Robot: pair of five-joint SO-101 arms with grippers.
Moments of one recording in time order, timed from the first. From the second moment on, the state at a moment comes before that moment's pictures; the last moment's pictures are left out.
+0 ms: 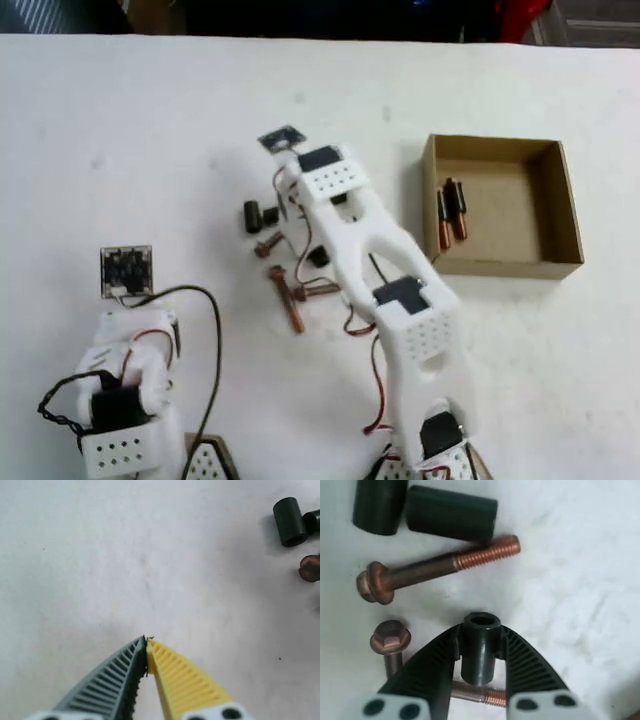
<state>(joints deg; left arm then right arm) -18.1 -103.0 97.0 62.6 -3.5 -27.8 35.8 -17.5 79.5 9.8</state>
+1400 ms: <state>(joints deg) -18.1 -103.0 97.0 62.6 -3.5 -27.6 32.7 -17.5 81.0 9.8</state>
